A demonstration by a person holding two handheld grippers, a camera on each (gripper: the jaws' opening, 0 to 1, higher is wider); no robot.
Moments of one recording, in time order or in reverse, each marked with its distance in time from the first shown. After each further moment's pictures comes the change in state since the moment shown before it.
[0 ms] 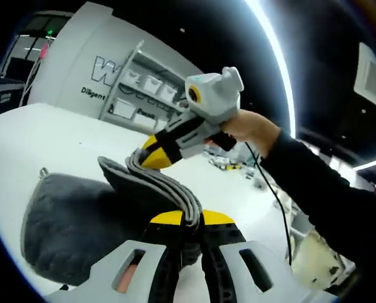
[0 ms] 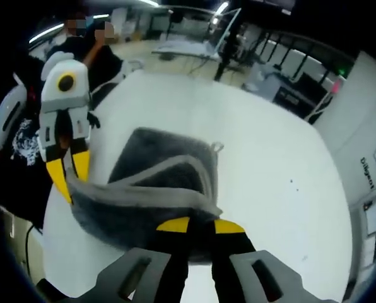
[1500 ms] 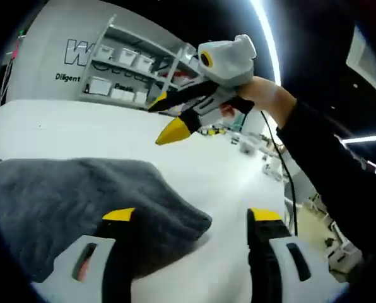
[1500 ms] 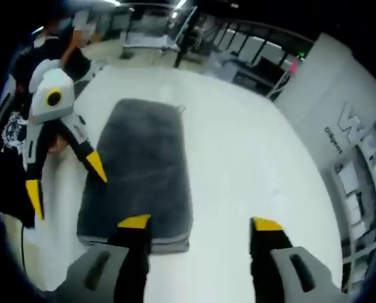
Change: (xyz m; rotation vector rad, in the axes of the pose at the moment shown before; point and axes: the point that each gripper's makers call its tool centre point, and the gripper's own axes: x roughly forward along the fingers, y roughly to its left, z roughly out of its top) left arm 0.056 -0.064 -0.050 0.143 0.157 -0.098; right arm -0.089 -0.015 -0.087 0.153 -0.021 -0.342
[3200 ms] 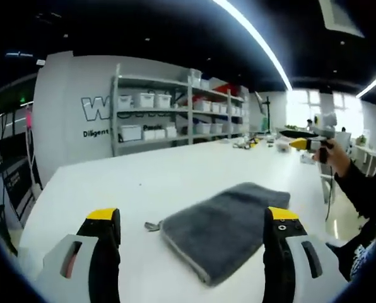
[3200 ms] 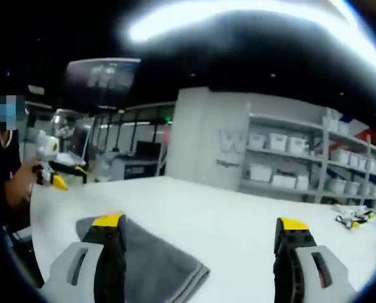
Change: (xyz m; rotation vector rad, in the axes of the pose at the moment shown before) left arm -0.209 0.204 0.078 0.237 -0.073 0.252; right arm -0.124 0.039 0.014 0.561 -0.494 -0.657
